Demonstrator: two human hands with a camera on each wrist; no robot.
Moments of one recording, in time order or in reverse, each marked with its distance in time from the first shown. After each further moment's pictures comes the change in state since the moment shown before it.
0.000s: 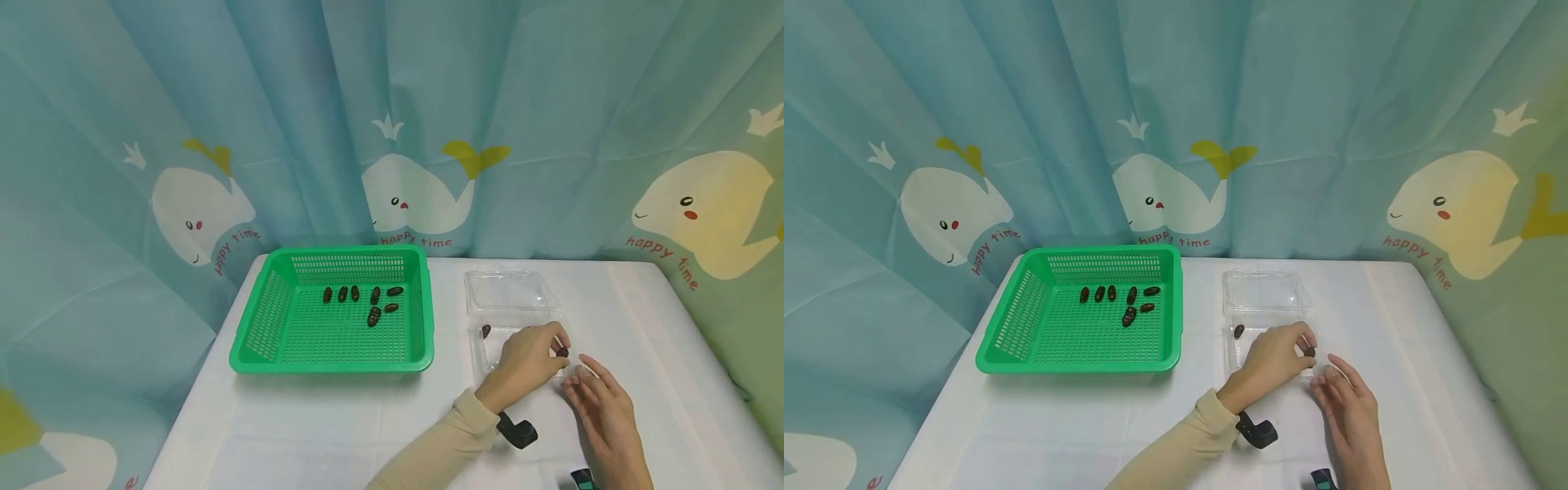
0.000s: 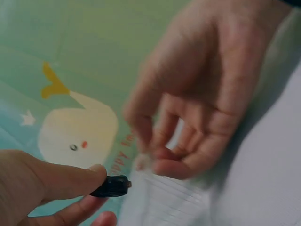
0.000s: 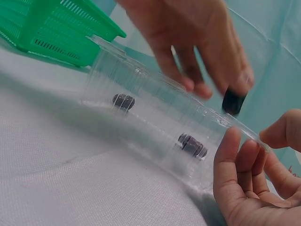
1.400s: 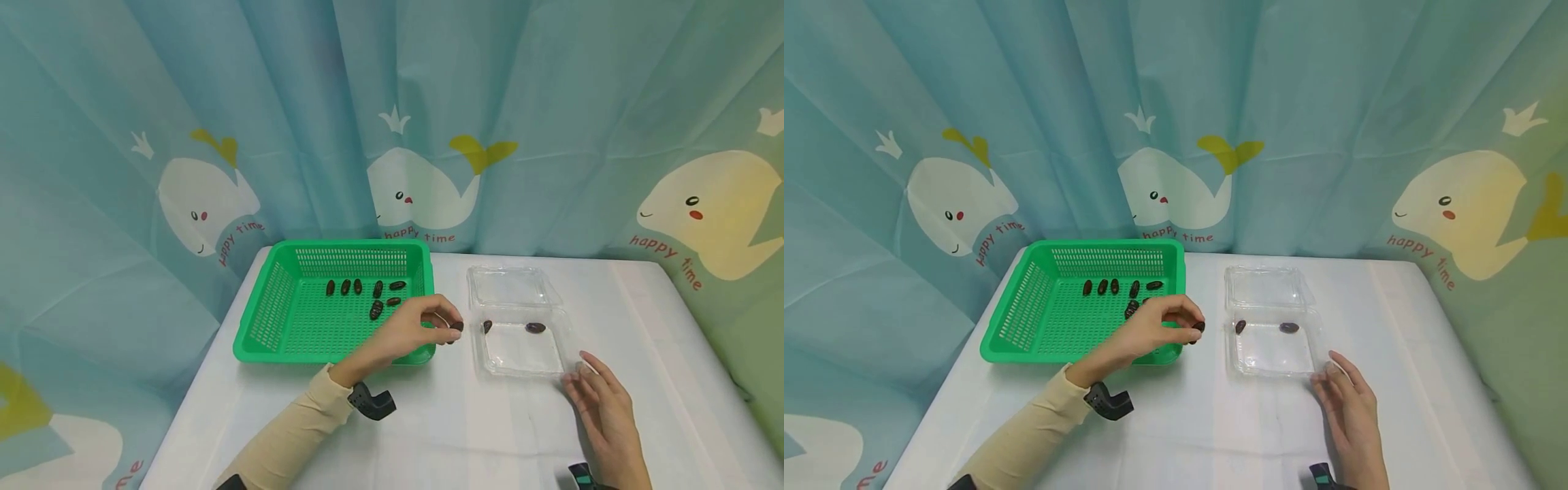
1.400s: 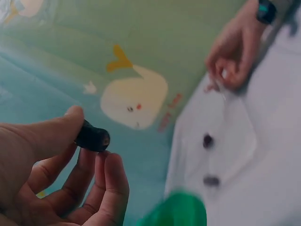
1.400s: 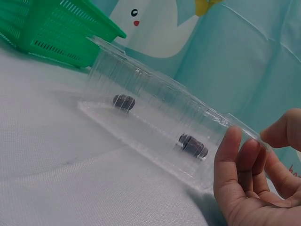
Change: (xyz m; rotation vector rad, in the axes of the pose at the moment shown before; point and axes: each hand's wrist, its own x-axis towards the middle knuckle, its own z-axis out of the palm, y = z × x) left_hand -0.076 -0.111 -0.165 -0.800 -0.219 -0.064; right_hand 0.001 -0.002 0.000 -0.069 0.091 0.054
